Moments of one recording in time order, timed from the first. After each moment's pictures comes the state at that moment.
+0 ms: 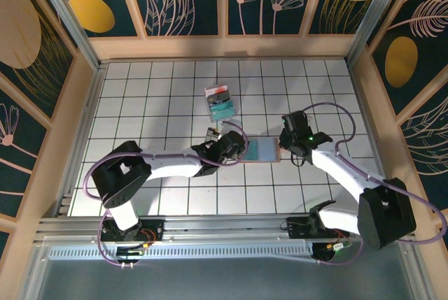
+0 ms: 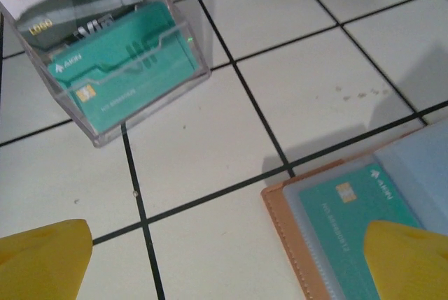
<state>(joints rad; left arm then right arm) -1.02 1.76 0.95 0.06 -0.56 -0.40 0.42 1.19 0.70 -0.49 0.21 0.68</state>
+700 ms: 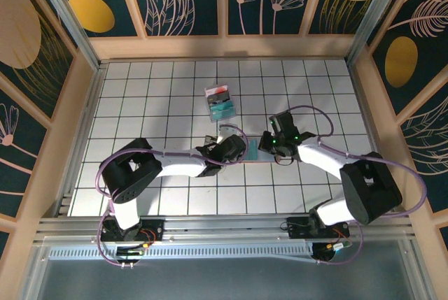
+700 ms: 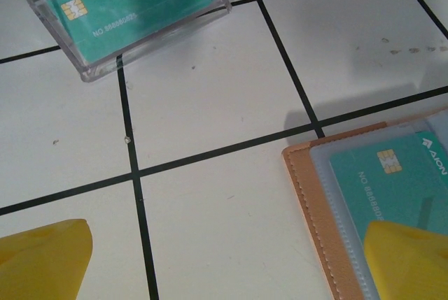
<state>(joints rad) -1.02 1.83 0.95 0.02 -0.56 -0.56 0.50 1.42 0.68 -0.23 -0.13 0.71</state>
